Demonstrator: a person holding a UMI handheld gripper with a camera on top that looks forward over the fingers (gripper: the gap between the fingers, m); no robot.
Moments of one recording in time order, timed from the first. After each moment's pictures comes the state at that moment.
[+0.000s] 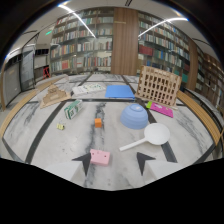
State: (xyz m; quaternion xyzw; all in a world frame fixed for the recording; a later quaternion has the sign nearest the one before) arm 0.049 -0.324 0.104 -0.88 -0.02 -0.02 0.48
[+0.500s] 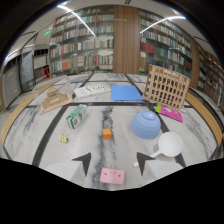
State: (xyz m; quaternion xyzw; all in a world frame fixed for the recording) arm 0.007 -0.258 0.108 -0.88 -0.02 0.00 0.47
